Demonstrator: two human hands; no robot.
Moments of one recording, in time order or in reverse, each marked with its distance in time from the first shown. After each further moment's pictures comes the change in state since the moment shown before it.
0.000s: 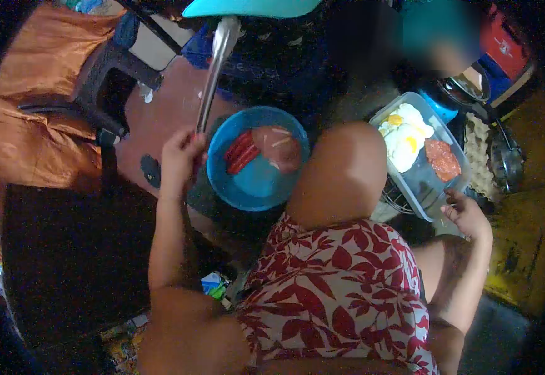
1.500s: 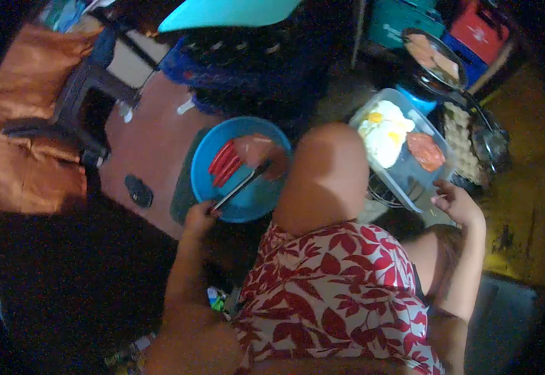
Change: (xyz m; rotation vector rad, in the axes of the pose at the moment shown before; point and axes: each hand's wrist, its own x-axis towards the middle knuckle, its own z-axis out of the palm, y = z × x) left_hand -0.032 -0.216 -0.003 0.773 -0.353 -0.096; right_hand -0.005 0.000 -0.002 -0.059 0.044 0.055
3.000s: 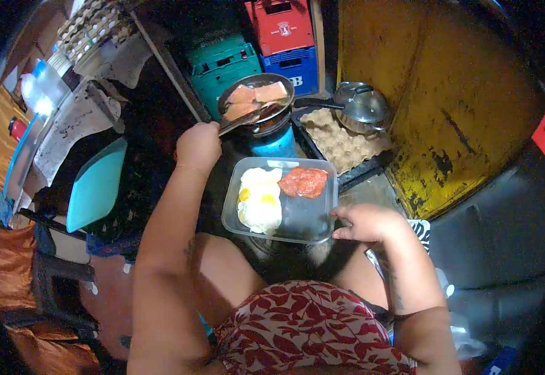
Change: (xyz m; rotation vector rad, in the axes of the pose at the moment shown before) left_hand 0.087 0.635 -0.051 0.585 0.457 1.068; right_hand -0.064 0.017 -0.022 -0.097 0.041 -0.086
